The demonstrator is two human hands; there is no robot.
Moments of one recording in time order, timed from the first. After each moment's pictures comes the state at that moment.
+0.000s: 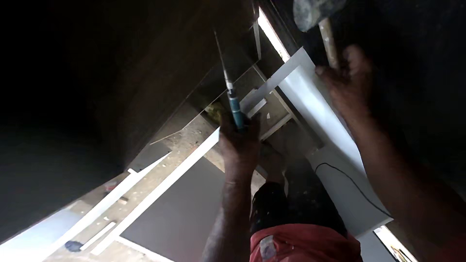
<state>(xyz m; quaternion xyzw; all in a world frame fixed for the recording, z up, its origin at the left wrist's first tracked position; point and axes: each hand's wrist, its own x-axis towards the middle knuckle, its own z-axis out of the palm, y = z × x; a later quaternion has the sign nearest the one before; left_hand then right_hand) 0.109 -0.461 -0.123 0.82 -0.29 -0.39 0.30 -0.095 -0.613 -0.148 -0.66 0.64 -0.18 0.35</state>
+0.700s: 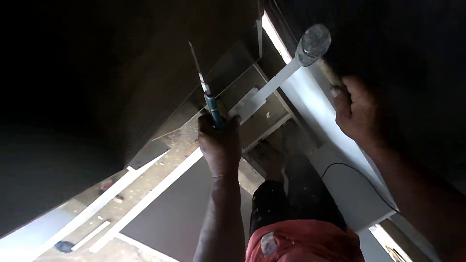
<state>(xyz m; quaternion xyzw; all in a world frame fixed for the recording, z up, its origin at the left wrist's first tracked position) 0.151 -0.455 -0.134 0.90 -0.22 -0.30 0.21 -0.114 -0.567 -0.117 -0.79 0.58 -0.07 0.20</state>
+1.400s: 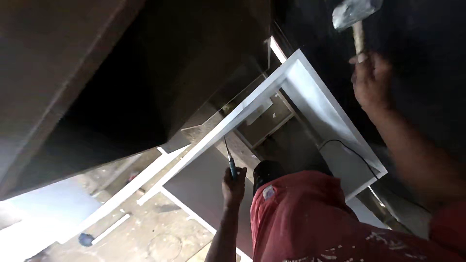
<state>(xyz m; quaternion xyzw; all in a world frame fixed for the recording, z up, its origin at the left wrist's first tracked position) 0.151 -0.187 -0.088 0.84 -0.18 -0.45 0.24 -0.115 -0.535 0.017 -0.75 0.60 -0.14 0.22</state>
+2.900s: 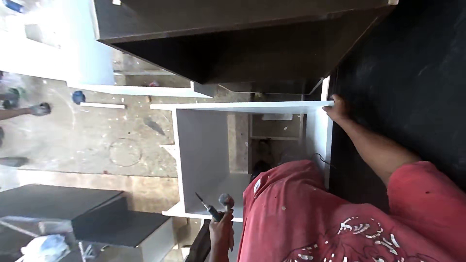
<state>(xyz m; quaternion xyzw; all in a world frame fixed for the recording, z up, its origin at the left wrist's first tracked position) -0.112 -0.101 0.026 0.79 0.39 -0.27 0.39 -0.043 -0.681 -0.121 -0.84 0.42 0.14 0.32</state>
